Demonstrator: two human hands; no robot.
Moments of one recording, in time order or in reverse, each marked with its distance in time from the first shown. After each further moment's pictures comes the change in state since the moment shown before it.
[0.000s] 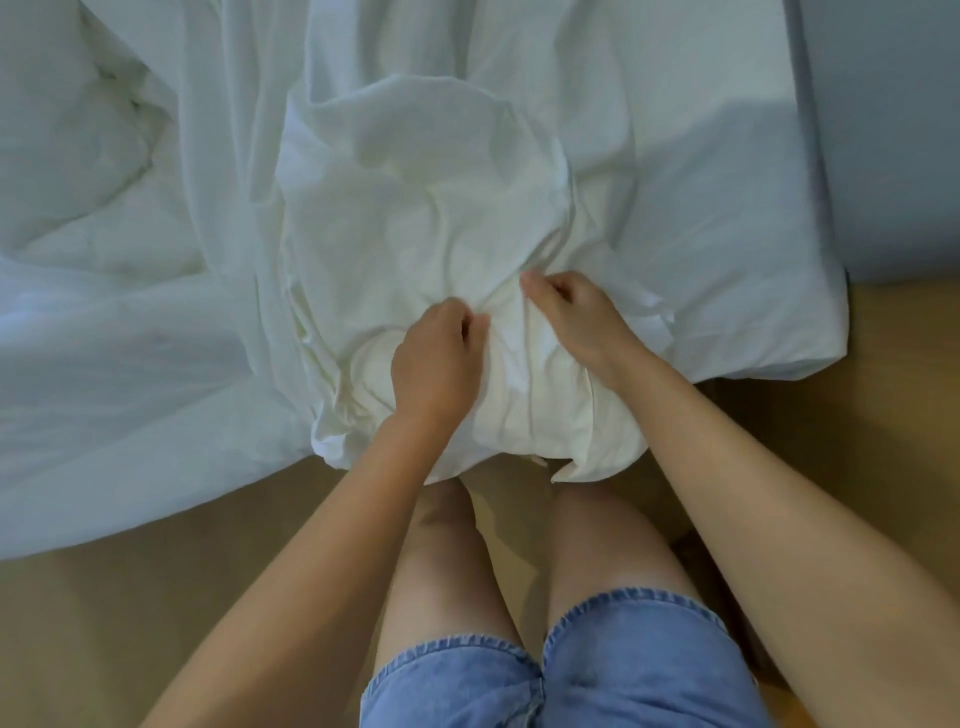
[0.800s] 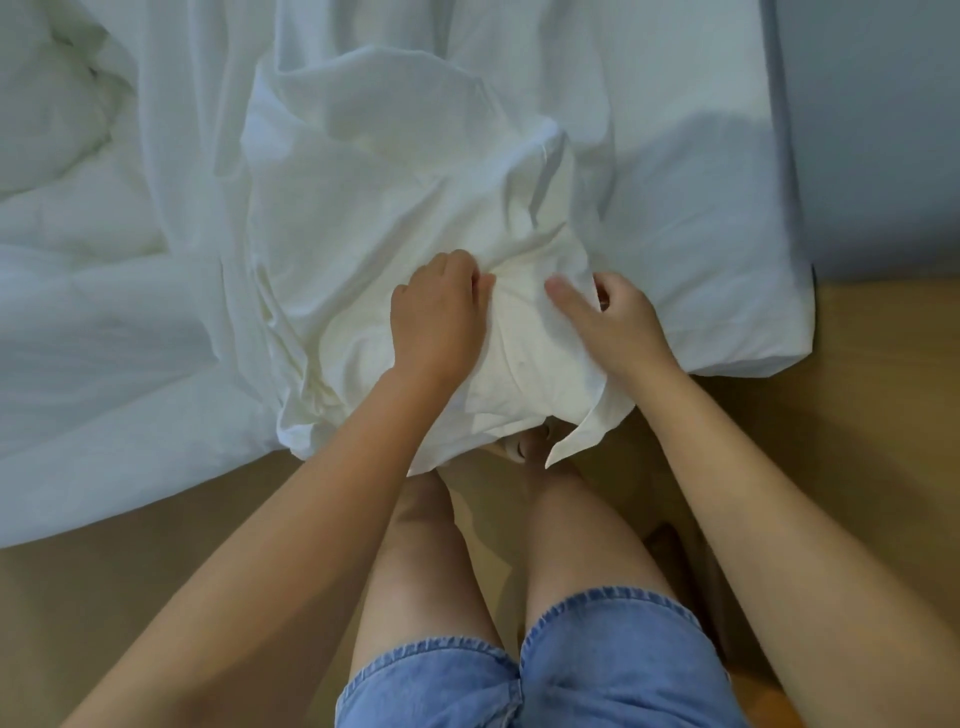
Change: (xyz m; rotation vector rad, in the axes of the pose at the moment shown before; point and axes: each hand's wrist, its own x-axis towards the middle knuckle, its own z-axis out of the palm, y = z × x) left_hand 0.020 0.022 0.009 0.105 0.081 0.173; right_hand -0.020 0.022 -0.033 -0.133 0.201 -0.013
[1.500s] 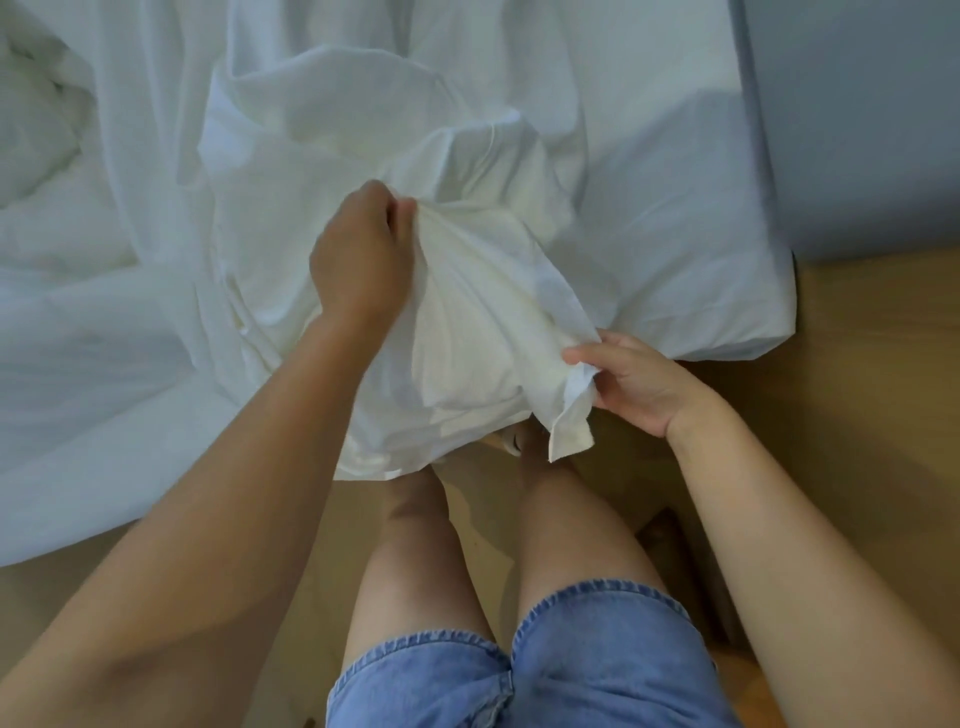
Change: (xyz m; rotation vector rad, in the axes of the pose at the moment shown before) left_hand 0.040 -0.012 -0.028 -0.021 0.165 -0.105; right_hand -0.020 0.047 -0.028 0.664 -0.521 0.341
